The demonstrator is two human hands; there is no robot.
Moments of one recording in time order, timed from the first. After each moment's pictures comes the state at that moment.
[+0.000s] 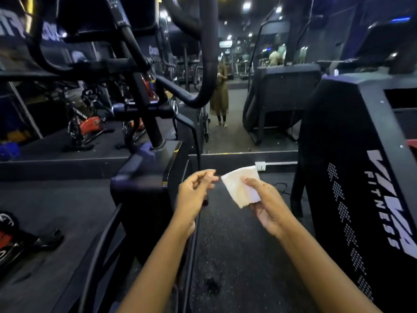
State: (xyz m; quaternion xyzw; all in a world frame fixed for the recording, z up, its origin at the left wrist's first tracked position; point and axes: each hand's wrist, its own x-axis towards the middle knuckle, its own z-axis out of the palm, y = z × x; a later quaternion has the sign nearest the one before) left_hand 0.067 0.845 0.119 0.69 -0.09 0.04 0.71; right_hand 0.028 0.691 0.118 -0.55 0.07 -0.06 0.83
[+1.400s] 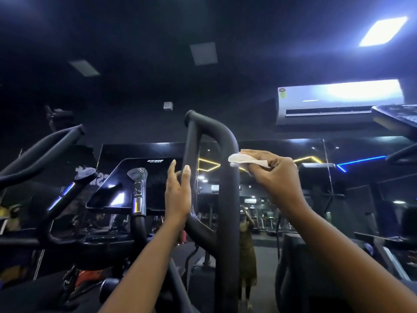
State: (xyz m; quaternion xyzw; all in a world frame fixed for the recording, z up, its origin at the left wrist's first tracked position) left_hand 0.344 0.829 0.475 0.59 -0.20 0.46 0.63; right_hand 0.264 0.653 0.504 -0.64 -0.31 -0.54 0.45
